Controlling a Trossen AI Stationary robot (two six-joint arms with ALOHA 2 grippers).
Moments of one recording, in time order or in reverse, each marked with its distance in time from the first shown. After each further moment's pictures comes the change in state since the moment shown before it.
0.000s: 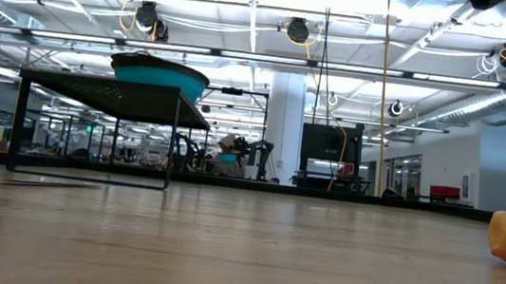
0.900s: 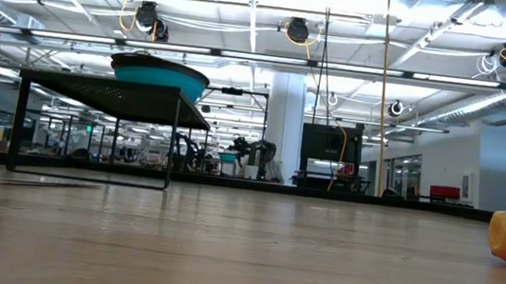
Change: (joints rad) left arm -0.178 -0.413 -0.288 -0.001 -0.114 0.099; right arm -0.057 0.425 0.584 -0.666 -0.022 0.132
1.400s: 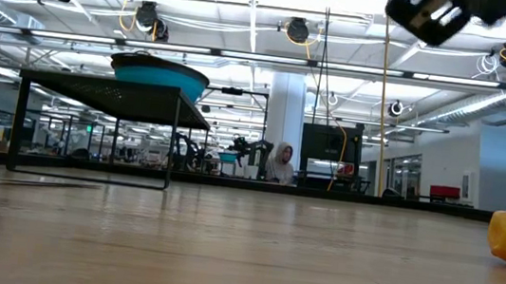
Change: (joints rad) left arm -0.025 -0.180 -0.103 -0.031 -0.037 0.064; right arm -0.056 0.176 0.069 -0.108 -0.144 0.045
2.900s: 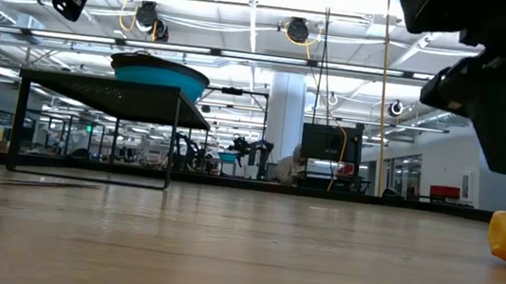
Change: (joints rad) left arm 0.284 -0.058 -0.052 -0.024 0.230 0.079; right arm -0.038 0.008 -0.156 -0.054 -0.074 0.167
